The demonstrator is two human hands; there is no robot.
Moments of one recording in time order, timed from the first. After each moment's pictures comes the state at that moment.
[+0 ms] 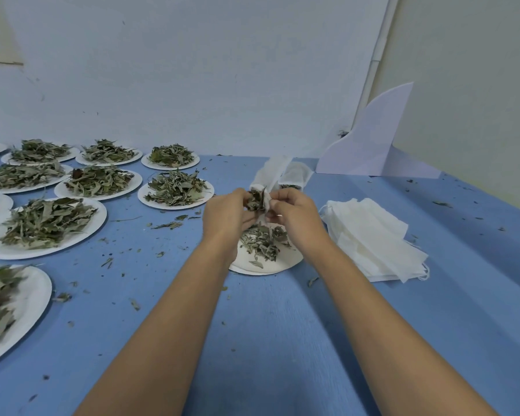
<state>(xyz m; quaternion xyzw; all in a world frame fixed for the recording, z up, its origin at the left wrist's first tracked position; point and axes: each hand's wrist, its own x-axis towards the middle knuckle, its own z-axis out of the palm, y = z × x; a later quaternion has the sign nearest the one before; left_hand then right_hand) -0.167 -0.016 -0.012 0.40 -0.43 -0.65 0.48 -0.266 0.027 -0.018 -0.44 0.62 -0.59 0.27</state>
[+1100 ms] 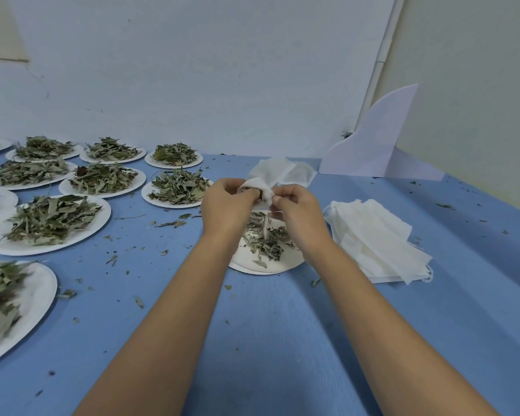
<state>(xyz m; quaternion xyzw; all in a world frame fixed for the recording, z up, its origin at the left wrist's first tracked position) -0.162 -0.019 -0.005 0.45 -0.55 -0.49 0.51 -0.261 0.024 -0.017 -0.43 0.63 -0.60 0.26</state>
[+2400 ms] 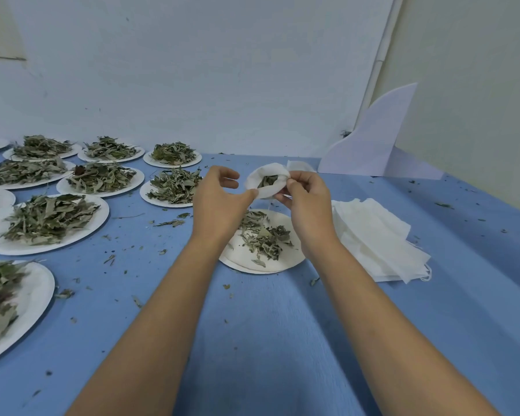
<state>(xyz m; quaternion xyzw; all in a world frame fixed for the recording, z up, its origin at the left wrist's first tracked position) -0.151 -0.027 -0.013 0.42 -0.66 -0.36 0.51 -0.260 0.025 -0.007 -0.37 0.54 -0.72 0.23</state>
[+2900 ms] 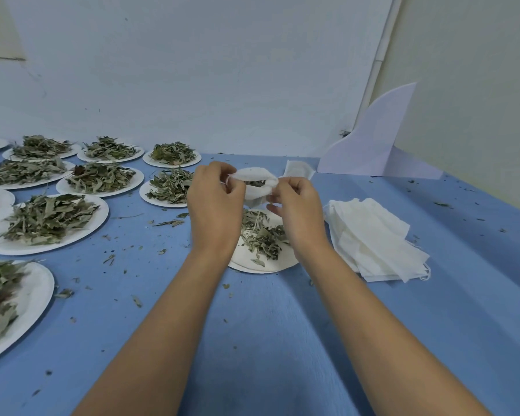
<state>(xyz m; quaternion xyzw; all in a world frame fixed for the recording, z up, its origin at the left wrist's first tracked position) -0.154 -0.019 -0.013 0.42 -0.65 -0.19 0.60 -0.249 0.026 -0.011 -0.38 0.58 -0.68 0.23</state>
